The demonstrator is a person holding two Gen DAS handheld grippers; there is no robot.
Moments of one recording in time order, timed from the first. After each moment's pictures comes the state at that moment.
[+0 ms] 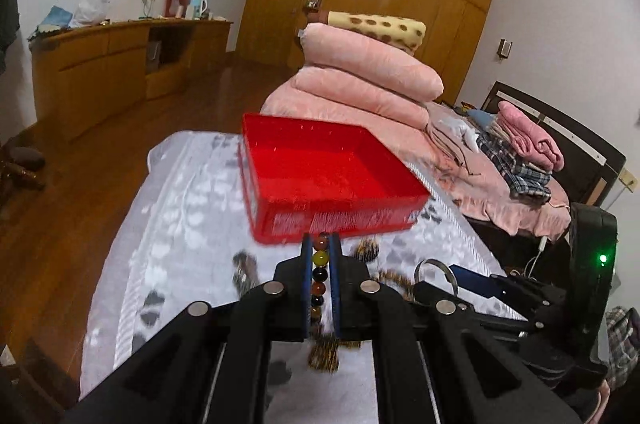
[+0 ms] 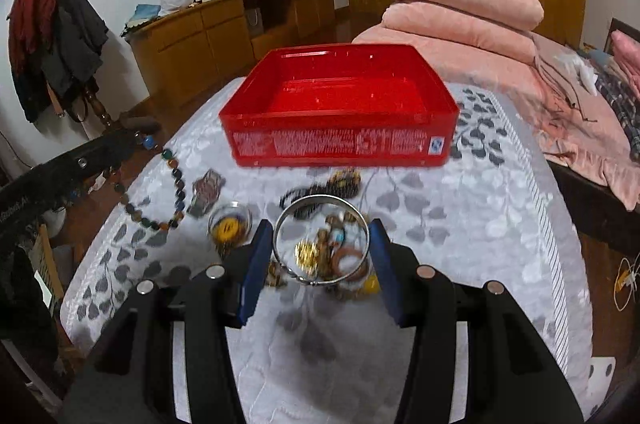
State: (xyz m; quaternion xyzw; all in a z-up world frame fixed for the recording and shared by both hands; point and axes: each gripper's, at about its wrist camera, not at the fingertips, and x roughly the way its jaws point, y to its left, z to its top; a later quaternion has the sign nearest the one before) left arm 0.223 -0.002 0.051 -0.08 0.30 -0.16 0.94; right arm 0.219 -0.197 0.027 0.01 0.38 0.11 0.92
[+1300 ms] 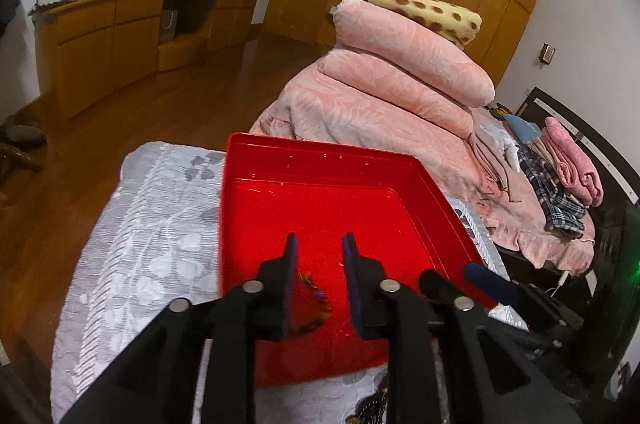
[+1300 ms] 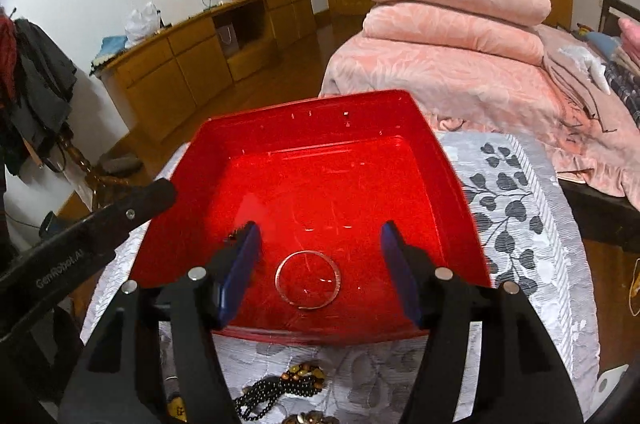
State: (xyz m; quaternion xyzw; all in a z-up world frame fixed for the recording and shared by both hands) left arm 0.385 -0.029 0.039 -0.11 0.35 -0.12 0.92; right arm 0.380 -0.216 0.033 0.06 0.38 0.08 0.92
